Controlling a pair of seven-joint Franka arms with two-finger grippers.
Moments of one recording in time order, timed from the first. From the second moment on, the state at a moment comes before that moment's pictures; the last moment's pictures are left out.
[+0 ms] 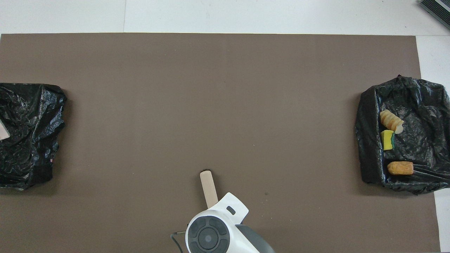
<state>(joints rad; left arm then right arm) 0.66 0.32 -0.16 -1.33 0.36 1.71 1.51 0.79 -0.01 0.10 -2.12 0.13 1.99 0.82</state>
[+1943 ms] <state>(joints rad) 0.40 0.33 -0.18 -1.31 0.98 1.76 1.64 -0.06 0.03 0.08 -1.55 -0.04 1.58 0.00</state>
